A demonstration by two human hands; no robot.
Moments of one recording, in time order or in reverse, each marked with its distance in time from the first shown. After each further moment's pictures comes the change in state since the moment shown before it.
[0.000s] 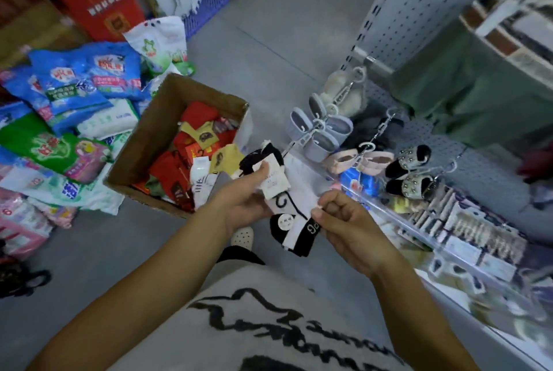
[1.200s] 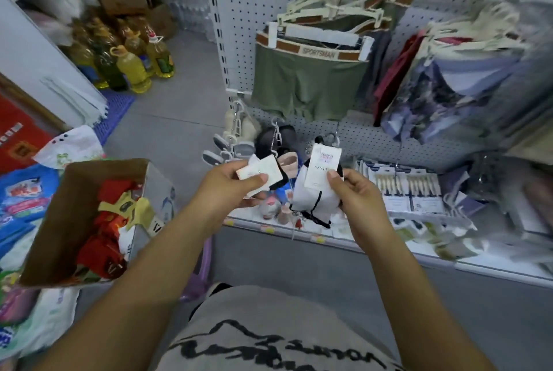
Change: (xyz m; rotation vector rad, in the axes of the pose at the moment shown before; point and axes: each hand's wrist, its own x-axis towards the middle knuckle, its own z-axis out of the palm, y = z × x) left_hand -0.080 -0.115 0.152 0.860 -0.250 0.575; right_hand -0.173 -0.014 -0.123 -0.057 0.666 -0.481
